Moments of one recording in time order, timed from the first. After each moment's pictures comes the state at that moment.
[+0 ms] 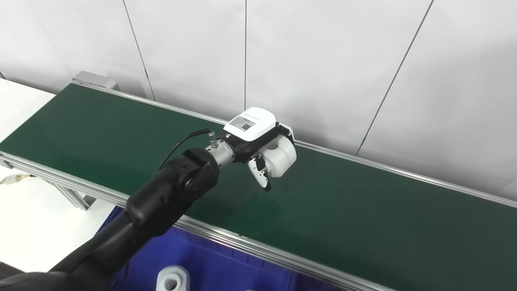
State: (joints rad) left arm -0.20 0.45 -0.20 -0.28 0.79 0.02 -0.28; right arm 0.36 -0.13 0.25 0.20 0.01 -0.42 0.36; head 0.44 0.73
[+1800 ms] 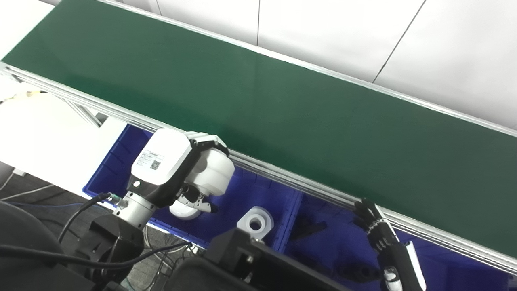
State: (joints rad) left arm 0.69 0.14 0.06 -0.59 0.98 -0.18 0.06; right arm 0.34 -0.25 0.24 0.01 0.09 -0.38 0.38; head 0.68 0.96
